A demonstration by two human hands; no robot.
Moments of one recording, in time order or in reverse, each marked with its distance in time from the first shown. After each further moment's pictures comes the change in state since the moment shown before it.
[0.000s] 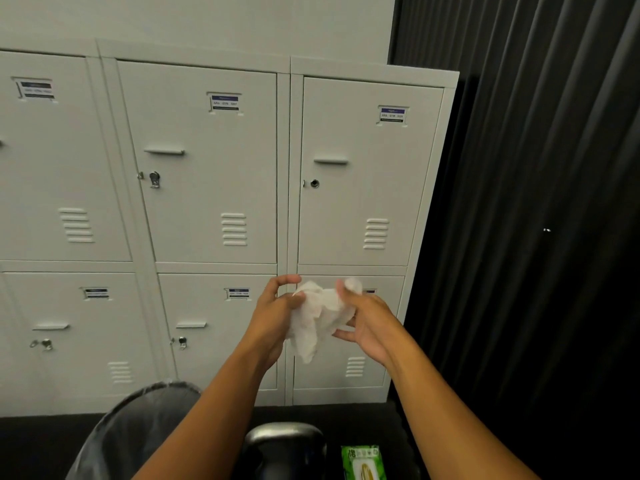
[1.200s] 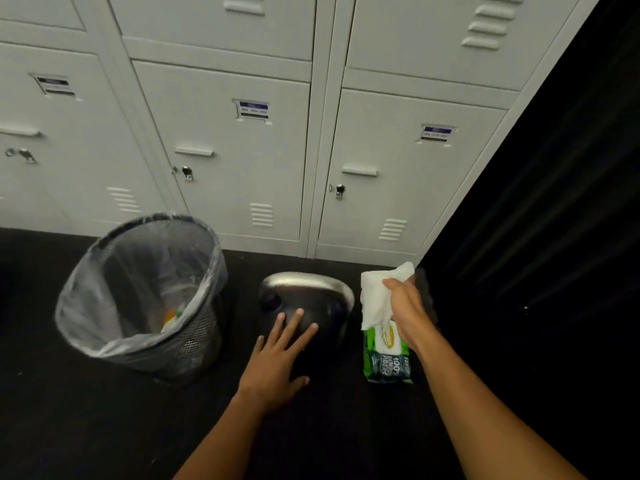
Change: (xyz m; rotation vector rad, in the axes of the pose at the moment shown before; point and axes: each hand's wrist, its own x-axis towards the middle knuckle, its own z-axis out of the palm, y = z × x) left_hand -0.095 -0.357 -0.102 1.429 -0.437 -0.101; right_hand 0.042 0.269 -0.089 -0.338 0.424 0.312
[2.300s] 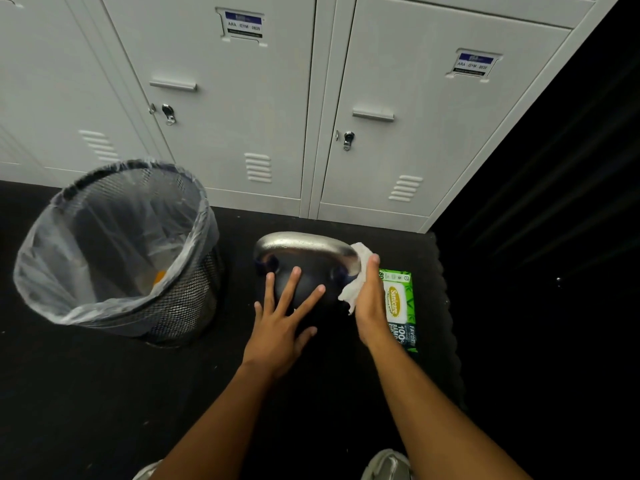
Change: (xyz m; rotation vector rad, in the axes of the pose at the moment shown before) left_hand 0.021 -0.001 0.037 -0.124 0.171 -0.043; right_hand -0.005 0.075 0.062 0.136 -0.012 0.042
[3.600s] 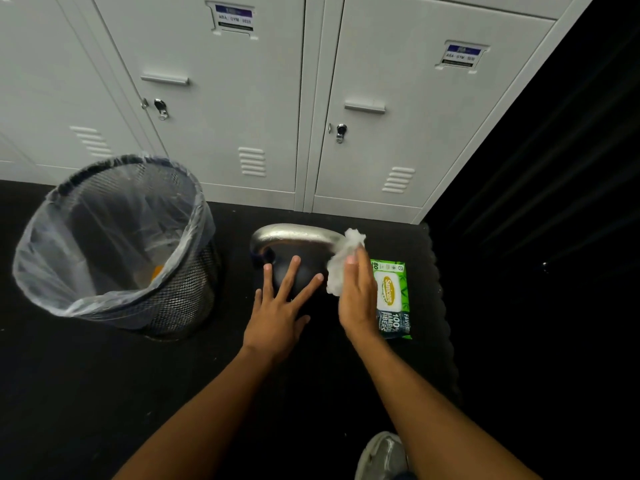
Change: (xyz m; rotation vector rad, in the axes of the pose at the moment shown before) left_hand 0.003 0.008 -0.013 0.118 -0.076 0.000; right_hand -0.015 0.016 -0.001 -0.250 -0.004 -0.501
